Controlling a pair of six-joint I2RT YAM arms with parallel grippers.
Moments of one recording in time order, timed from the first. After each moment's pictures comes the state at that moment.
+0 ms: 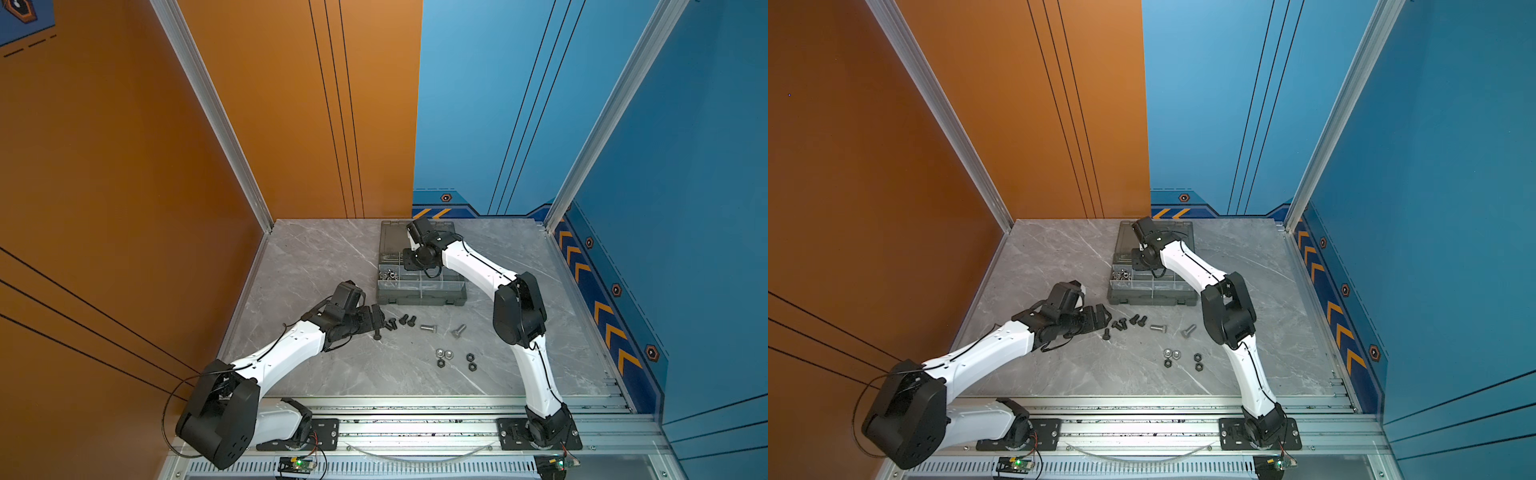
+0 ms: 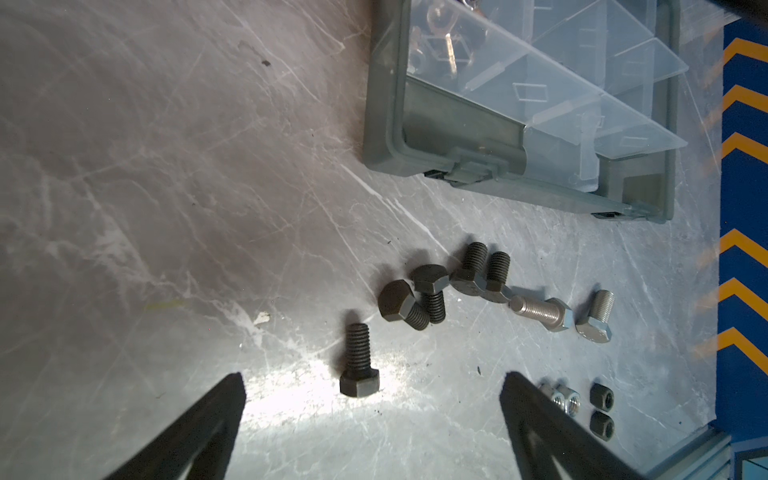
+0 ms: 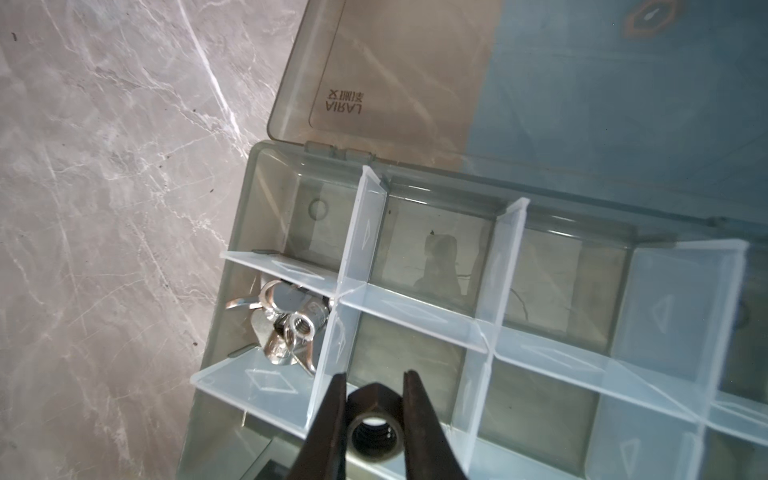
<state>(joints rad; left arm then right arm) -0.47 1.28 0.70 -0.34 0.11 -0.70 0.57 2.26 2.01 -0.75 -0.03 0.41</state>
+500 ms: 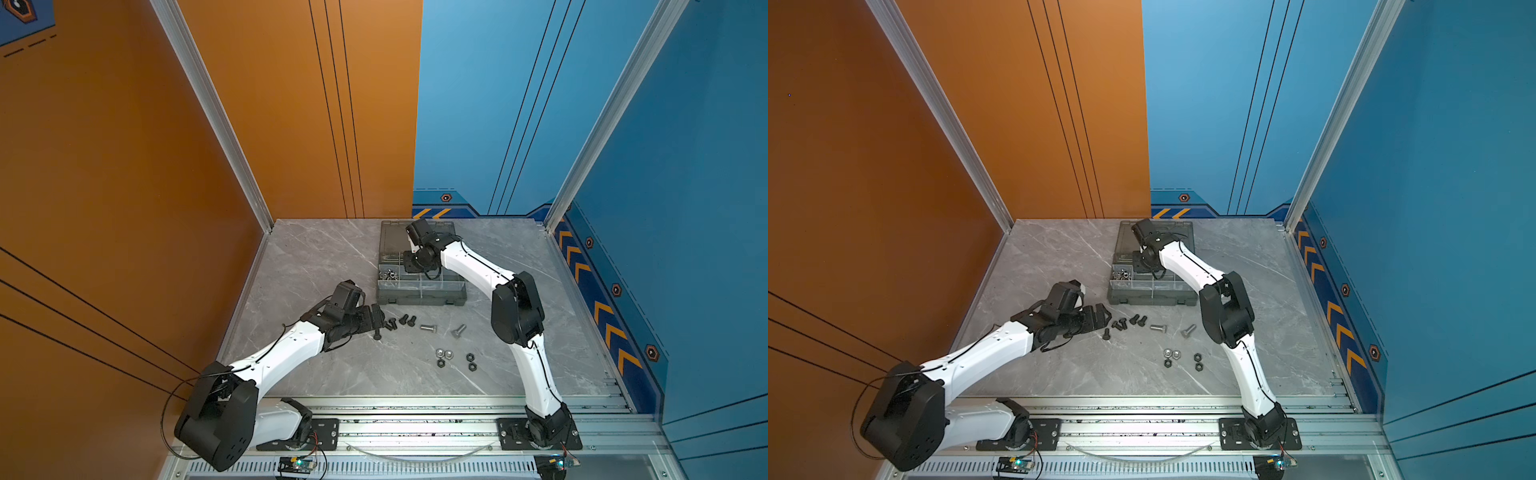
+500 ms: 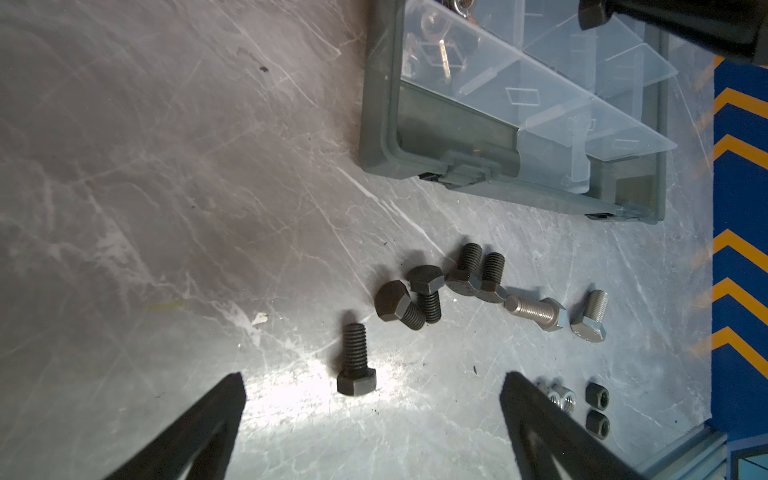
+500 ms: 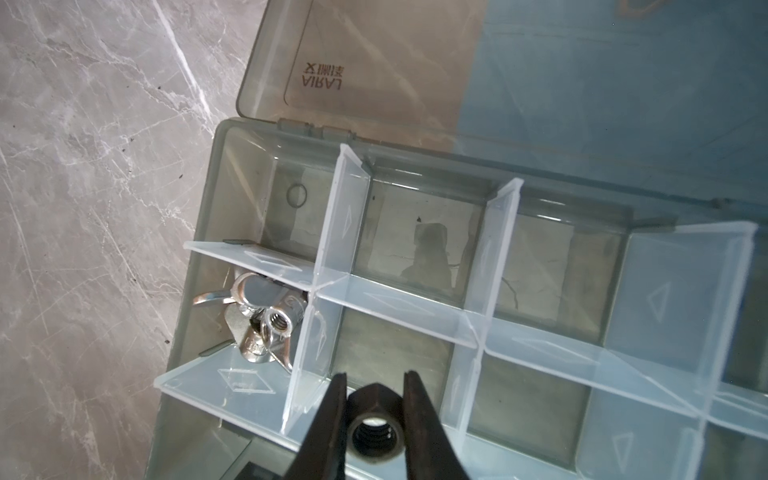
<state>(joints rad) -0.47 1.27 0.70 -0.34 0.11 -0.70 0.57 2.27 2.01 -0.78 -0.01 0.40</state>
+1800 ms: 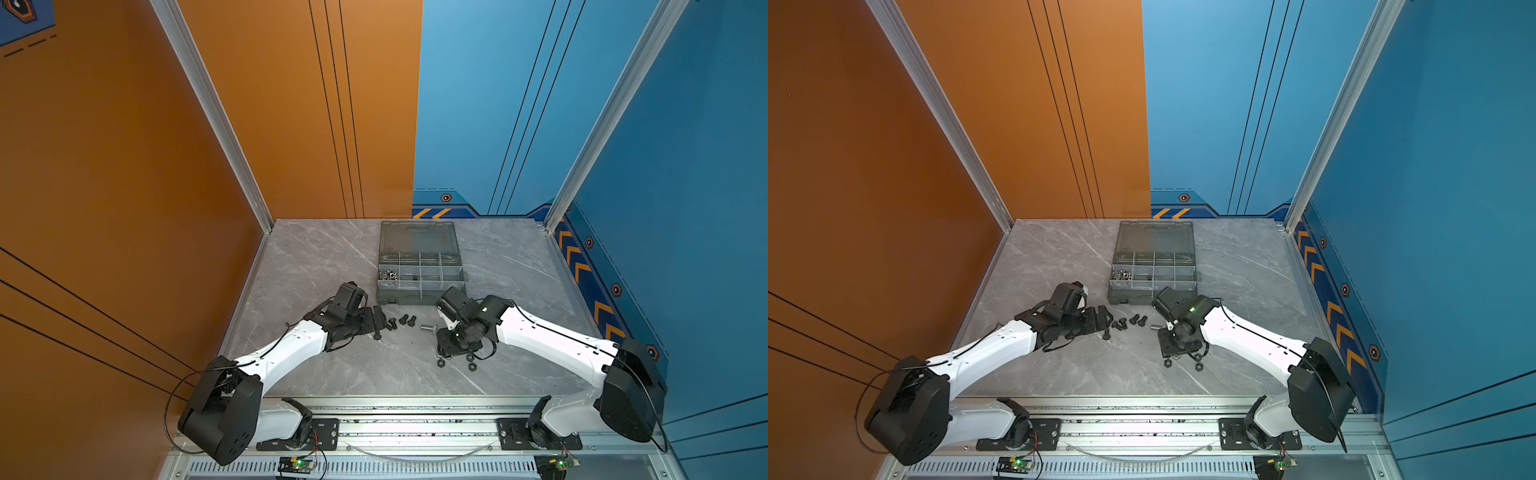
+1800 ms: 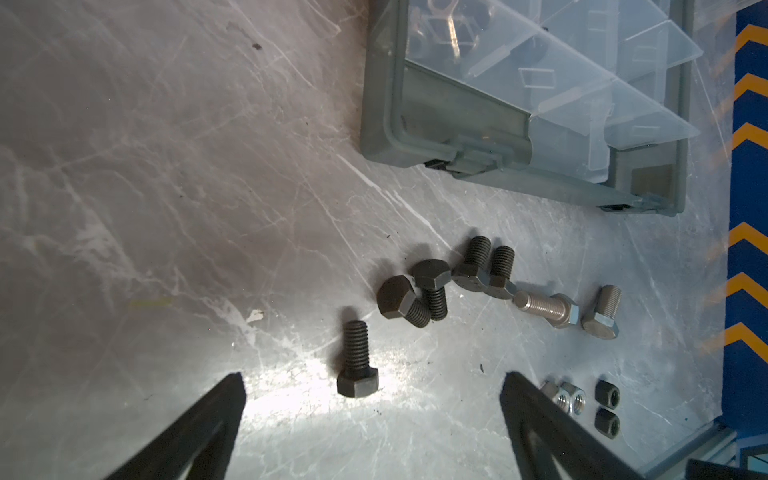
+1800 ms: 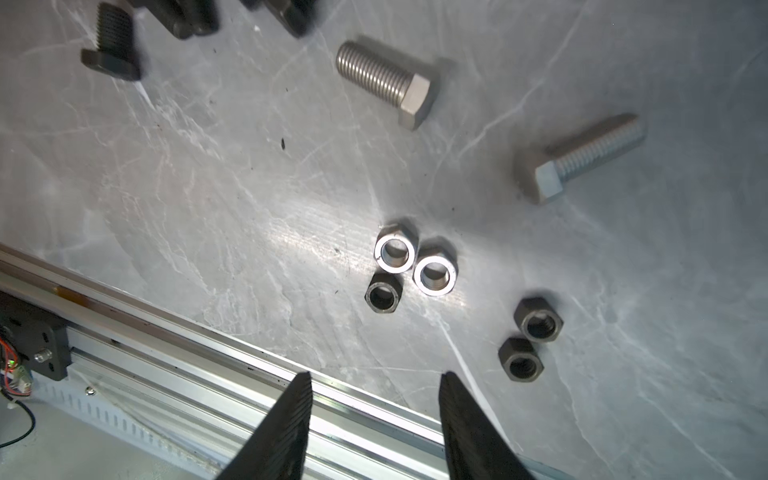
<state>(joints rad) -0.50 1.30 0.70 -0.34 0.11 -0.71 0.83 1.43 1.02 -0.93 -0.09 0.61</state>
